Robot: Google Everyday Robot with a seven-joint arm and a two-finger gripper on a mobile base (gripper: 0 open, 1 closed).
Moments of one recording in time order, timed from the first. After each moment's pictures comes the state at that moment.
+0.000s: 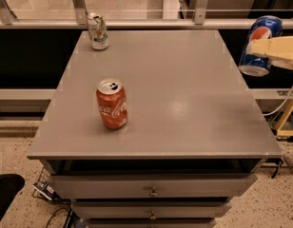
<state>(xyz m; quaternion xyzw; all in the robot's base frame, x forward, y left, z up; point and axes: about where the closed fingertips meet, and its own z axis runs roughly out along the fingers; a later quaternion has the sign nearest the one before) 0.548 -0.284 0.978 -0.06 0.80 0.40 0.44</state>
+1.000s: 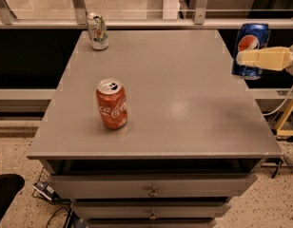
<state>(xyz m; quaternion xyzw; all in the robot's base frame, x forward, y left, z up) 0.546 -0.266 0.965 -0.19 0.79 0.34 0.47</state>
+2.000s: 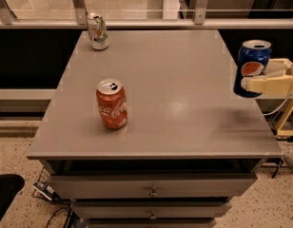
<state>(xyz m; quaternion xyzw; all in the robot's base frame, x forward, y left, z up) 0.516 -0.266 0.939 -0.39 0.67 0.36 0.52</state>
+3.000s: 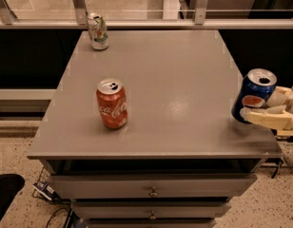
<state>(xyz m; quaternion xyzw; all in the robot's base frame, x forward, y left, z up) 0.471 -0.264 0.896 -0.41 0.60 0.33 0.60</state>
